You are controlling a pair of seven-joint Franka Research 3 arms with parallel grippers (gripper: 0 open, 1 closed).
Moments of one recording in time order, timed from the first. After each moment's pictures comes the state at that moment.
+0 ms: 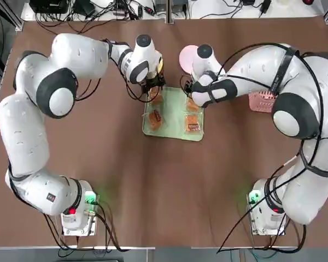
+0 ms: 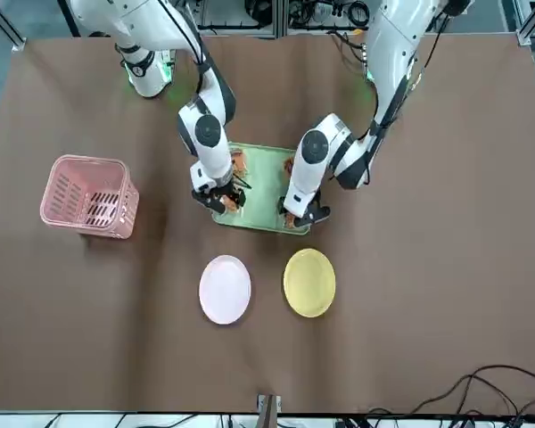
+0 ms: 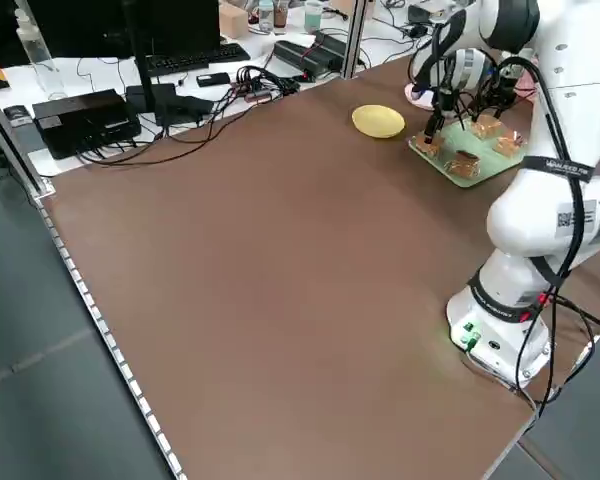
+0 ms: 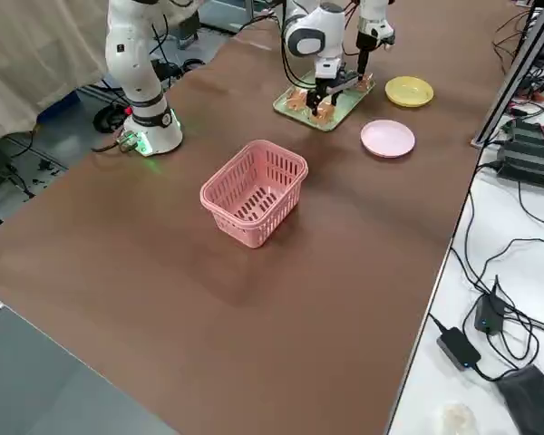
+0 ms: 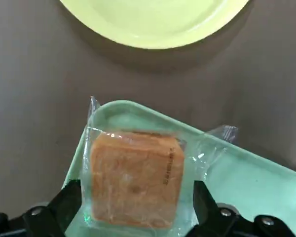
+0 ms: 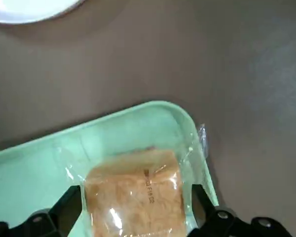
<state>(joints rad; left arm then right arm) -0.43 0.60 -0.32 -1.89 0.18 2.51 -1.12 0.78 0.45 -0.08 -2.09 0.02 2.56 1.11</state>
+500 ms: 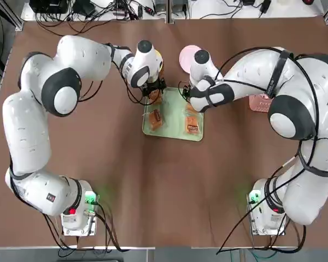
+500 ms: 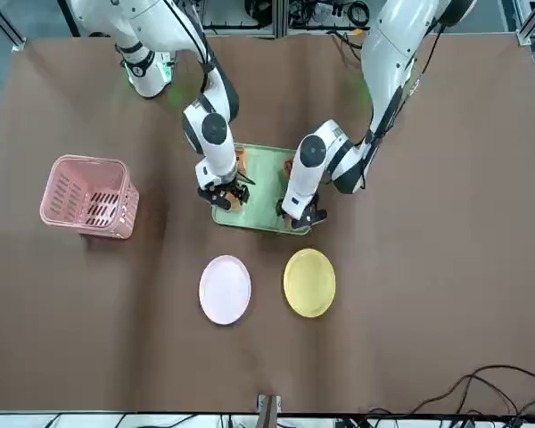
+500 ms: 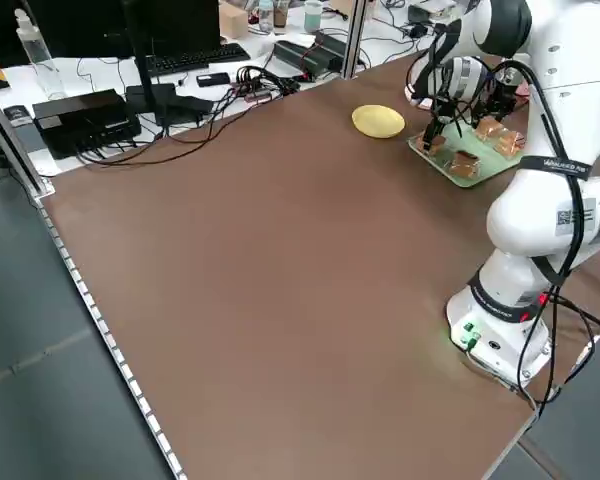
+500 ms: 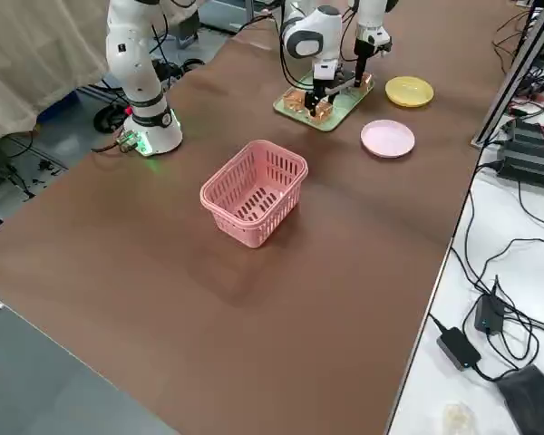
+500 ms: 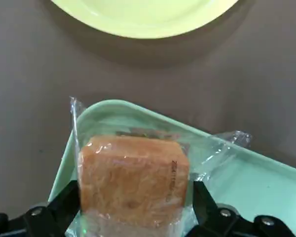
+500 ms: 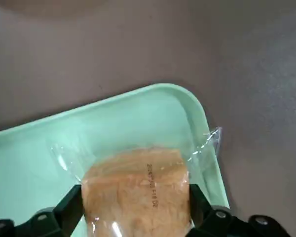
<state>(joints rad) -0.43 0.63 -0.32 -1.89 0.21 2.55 -1.12 0.80 0.48 -0.08 -2.10 0.02 2.58 1.11</state>
